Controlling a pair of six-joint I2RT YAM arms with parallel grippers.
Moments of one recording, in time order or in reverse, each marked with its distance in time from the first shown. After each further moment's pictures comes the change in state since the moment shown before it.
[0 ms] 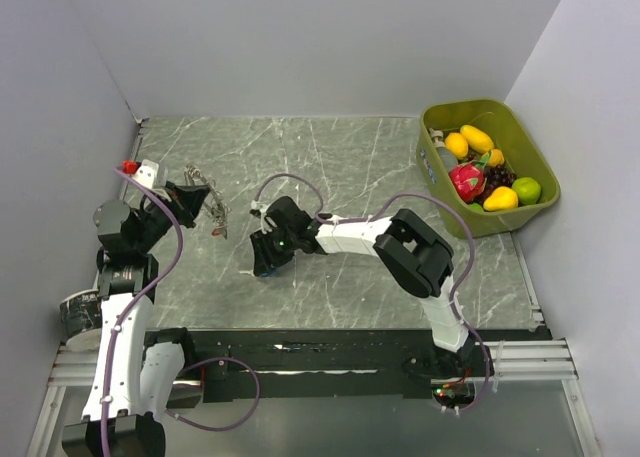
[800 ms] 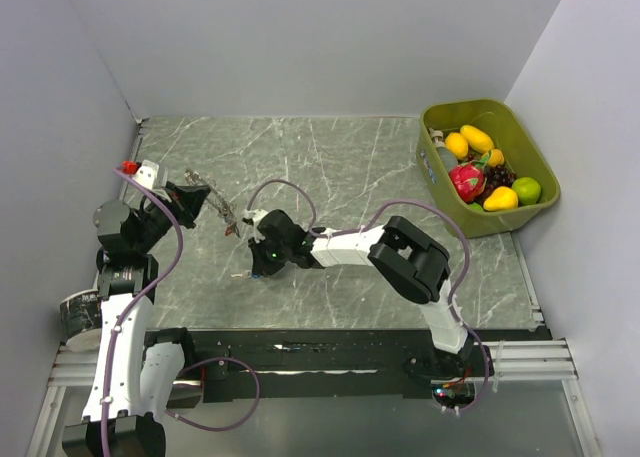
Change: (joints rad) left arm 0.002 -0.003 0.000 0.000 0.010 0.003; right arm 0.076 0.005 -0.045 0.129 0.189 -0.053
